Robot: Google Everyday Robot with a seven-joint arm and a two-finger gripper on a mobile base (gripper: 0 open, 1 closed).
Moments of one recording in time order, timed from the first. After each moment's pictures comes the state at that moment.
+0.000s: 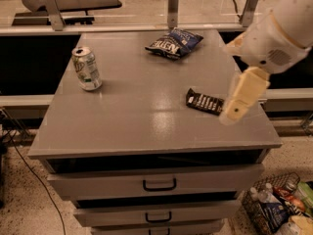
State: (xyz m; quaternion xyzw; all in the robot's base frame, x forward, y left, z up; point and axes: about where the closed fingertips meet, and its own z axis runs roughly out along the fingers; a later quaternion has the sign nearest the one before) arm 0.482 -0.154 0.962 -0.61 0.75 0.05 0.24
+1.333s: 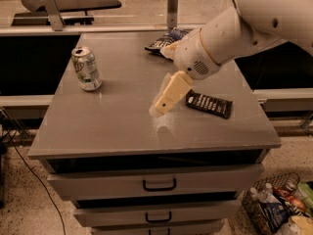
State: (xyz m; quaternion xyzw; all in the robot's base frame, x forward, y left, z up) arm 0.537 -0.014 0.933 -0.62 0.68 0.18 0.35
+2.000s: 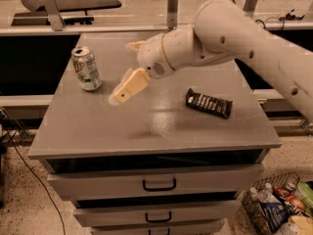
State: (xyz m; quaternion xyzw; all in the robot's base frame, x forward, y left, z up) arm 0.590 0.081 0.921 -0.59 0.62 0.27 0.44
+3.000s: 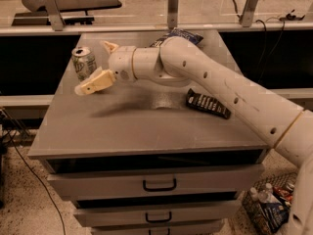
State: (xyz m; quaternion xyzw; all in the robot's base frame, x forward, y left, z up) arm 0.656 0.178 0.906 -0.52 0.55 0.35 0.55
